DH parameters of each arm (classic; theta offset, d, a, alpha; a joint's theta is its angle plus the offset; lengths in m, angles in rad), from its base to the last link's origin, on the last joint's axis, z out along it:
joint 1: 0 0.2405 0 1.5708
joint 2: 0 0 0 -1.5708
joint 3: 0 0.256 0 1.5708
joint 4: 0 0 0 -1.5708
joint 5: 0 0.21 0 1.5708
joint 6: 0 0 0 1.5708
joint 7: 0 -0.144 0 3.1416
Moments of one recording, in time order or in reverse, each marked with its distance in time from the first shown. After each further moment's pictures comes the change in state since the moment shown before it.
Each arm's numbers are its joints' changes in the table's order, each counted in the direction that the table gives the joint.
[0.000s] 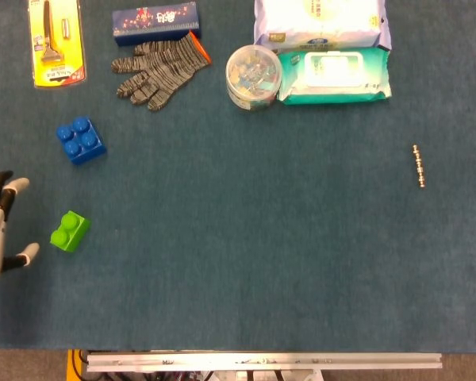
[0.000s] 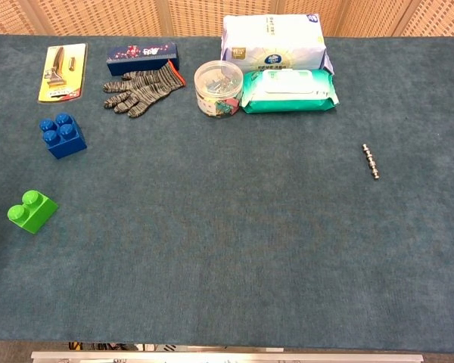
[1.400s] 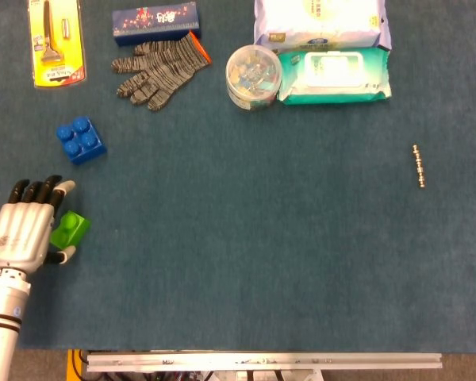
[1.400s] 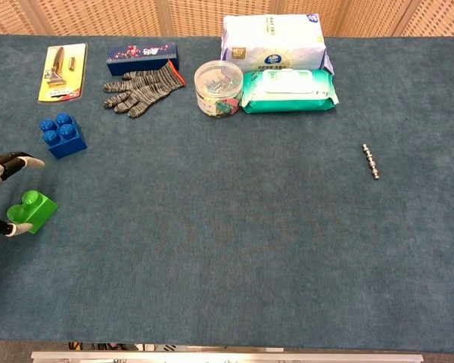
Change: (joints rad) left arm -0.096 0.152 -0.004 -0.140 -0.084 0.164 -0.062; right arm -0.016 -0.004 0.001 -0.016 0.016 -0.006 -0.016
